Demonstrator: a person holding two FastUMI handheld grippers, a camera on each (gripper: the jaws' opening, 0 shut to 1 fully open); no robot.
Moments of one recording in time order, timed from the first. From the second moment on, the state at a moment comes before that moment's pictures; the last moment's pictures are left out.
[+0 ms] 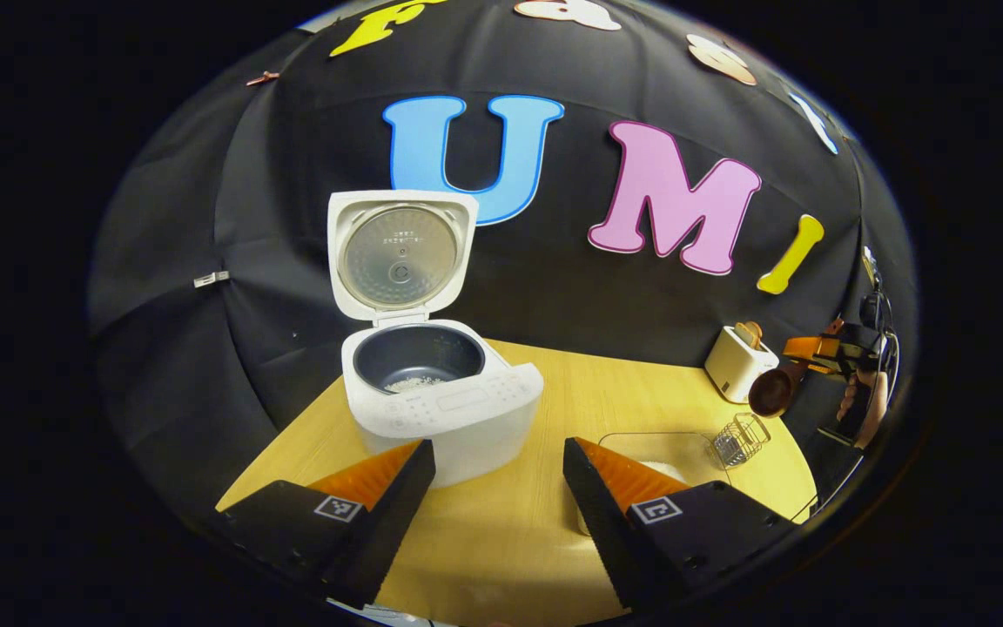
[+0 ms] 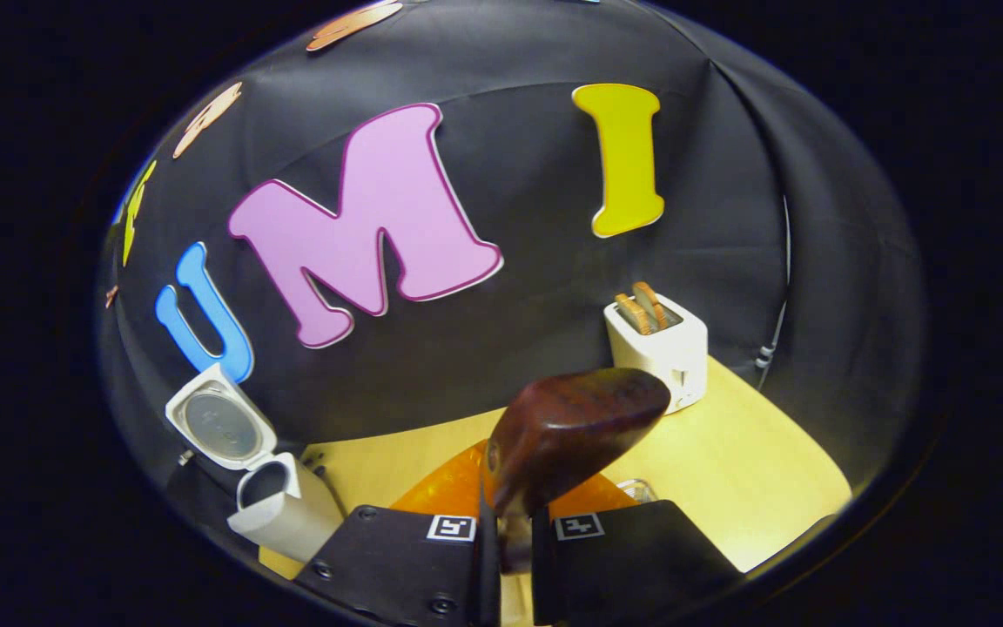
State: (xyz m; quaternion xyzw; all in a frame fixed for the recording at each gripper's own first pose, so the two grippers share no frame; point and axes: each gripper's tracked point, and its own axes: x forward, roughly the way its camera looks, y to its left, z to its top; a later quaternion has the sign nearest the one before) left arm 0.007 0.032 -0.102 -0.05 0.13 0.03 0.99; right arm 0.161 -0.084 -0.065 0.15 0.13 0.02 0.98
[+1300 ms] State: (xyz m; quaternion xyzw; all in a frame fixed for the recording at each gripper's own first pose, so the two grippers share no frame) left arm -0.022 0.116 -0.134 -0.02 0.16 0.03 0.99; right arm 0.127 0.074 -0.252 0.05 0.23 0.05 0.97
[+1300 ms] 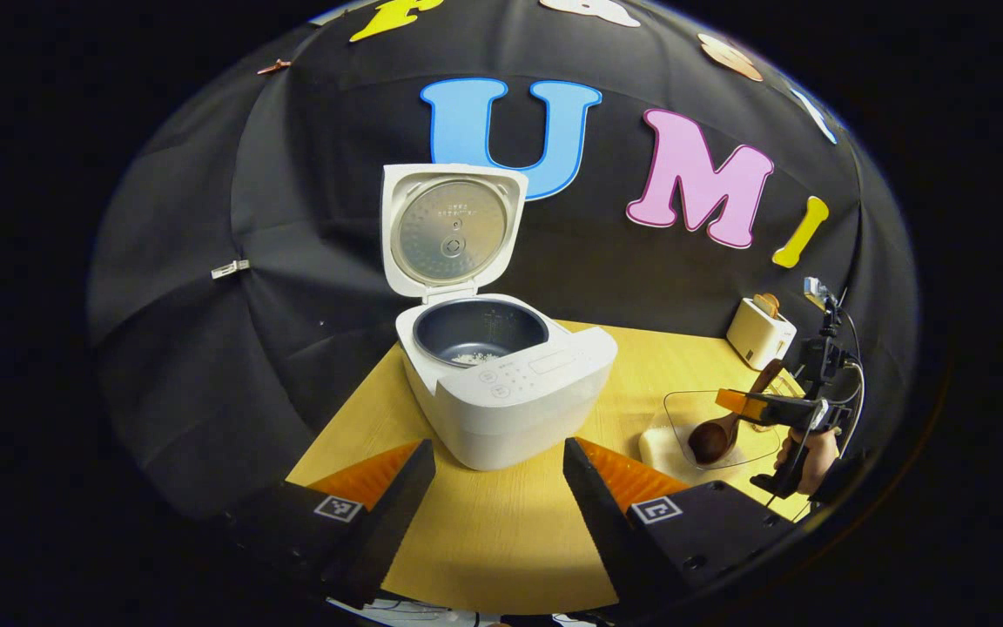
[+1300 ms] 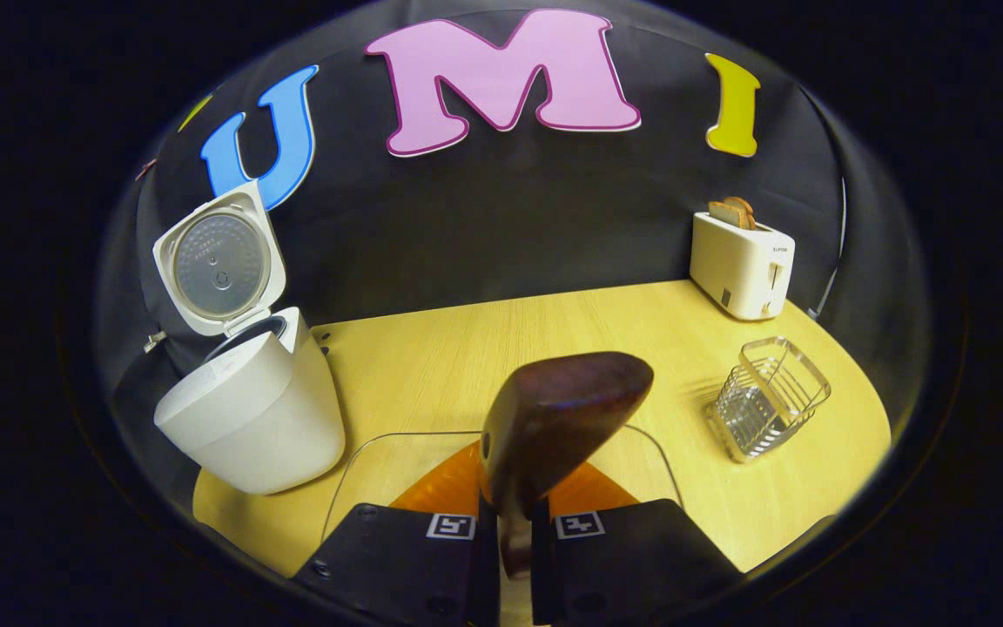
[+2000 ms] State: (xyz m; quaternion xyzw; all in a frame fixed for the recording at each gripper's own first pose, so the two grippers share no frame) left arm -0.042 0.144 -0.131 -0.06 0.14 0.04 0.99; right arm 0.089 0.126 -0.257 0.17 0.30 0.05 0.94
